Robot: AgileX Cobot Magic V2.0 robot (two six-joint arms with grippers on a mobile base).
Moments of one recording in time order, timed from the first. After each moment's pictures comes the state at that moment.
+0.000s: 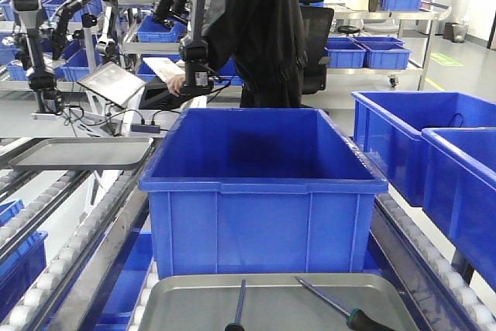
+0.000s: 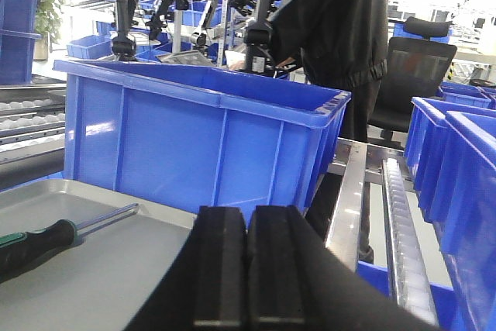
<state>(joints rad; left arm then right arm) 0.00 -0.01 0.03 0.07 0.19 -0.13 0.34 0.22 -0.35 -0.03 0.24 -0.08</state>
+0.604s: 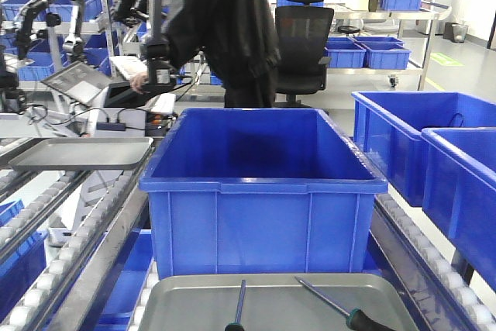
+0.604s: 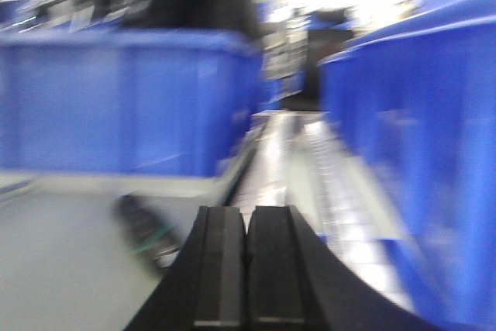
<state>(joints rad) 0.00 -0.01 0.03 0.07 0.19 -0.13 0.07 -0.01 0.03 -0.03 0.02 0.04</state>
